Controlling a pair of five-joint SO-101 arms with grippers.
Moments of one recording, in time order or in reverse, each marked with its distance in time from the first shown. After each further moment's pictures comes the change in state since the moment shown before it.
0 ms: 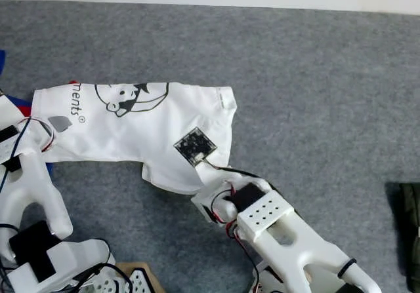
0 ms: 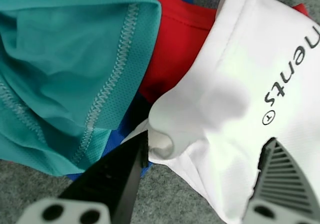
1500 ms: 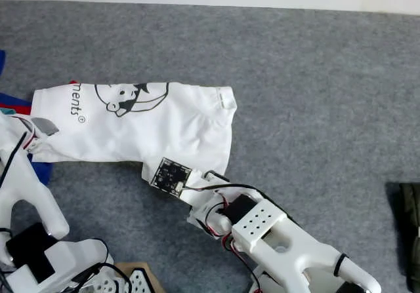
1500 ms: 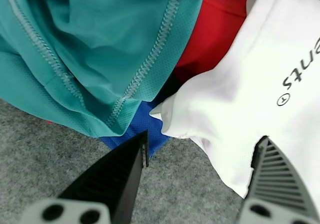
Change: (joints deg) left arm -4.0 0.0 -11.5 19.3 -0.1; right arm -5.9 -0.1 6.2 -8.7 20.0
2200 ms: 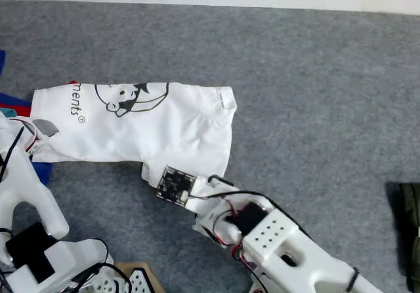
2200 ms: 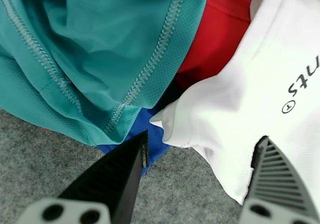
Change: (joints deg) left arm -0.1 0.0 3.3 -4.8 0.0; right arm -0.5 -11.9 4.0 7.6 1.8
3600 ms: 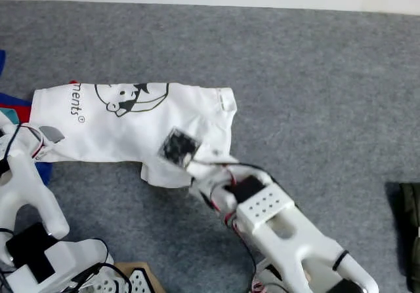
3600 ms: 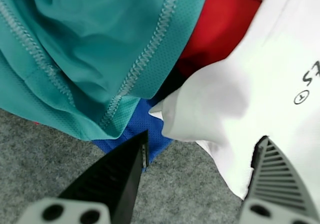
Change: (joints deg) left arm 0.2 0.0 5.4 -4.0 0.0; right arm 9.4 17.1 -16.6 -8.9 0.1
